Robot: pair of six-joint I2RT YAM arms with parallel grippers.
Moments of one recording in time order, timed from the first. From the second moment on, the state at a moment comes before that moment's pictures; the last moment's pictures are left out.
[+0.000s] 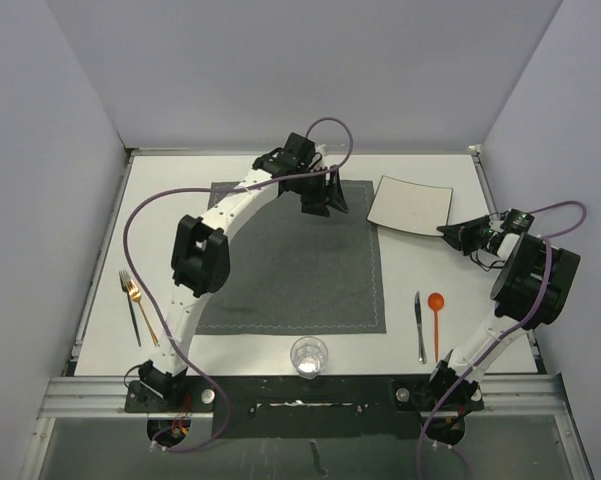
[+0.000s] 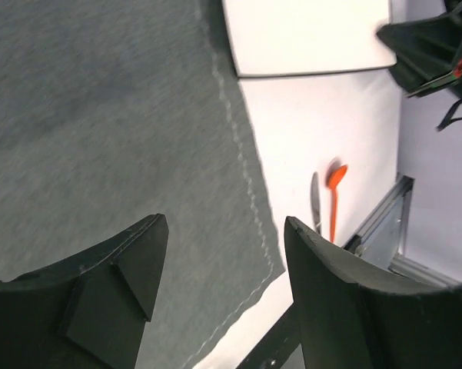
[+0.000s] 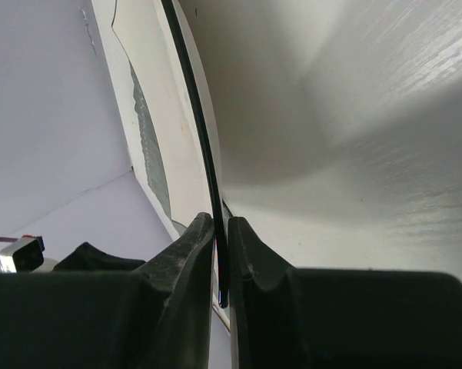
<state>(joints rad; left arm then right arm) -0.57 2.30 2.15 -0.75 0.48 -0.57 -0.51 1.87 1.00 -0.05 -0.76 0.90</state>
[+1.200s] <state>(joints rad) -0.66 2.76 2.48 -0.34 0.66 -0.97 -0.53 1.74 0.91 -0.11 -0.80 0.90</state>
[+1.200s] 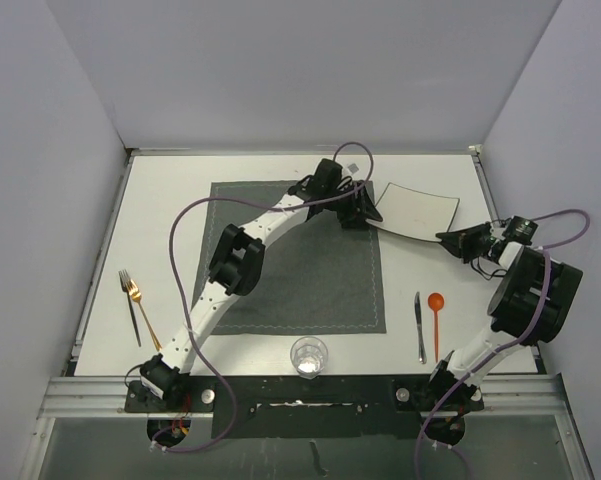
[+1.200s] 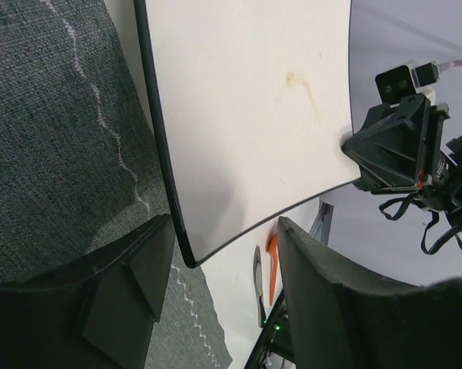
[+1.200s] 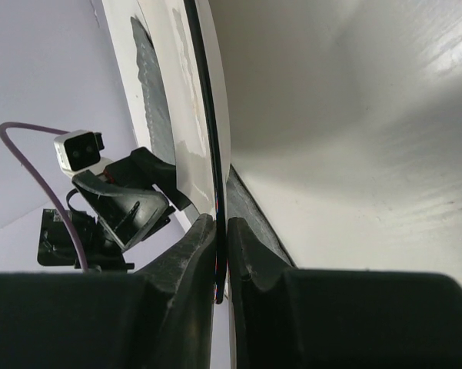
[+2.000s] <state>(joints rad) -0.67 2.78 2.50 -0.34 0.68 -1.12 -0.54 1.71 0.81 -0.13 -0.80 0.89</state>
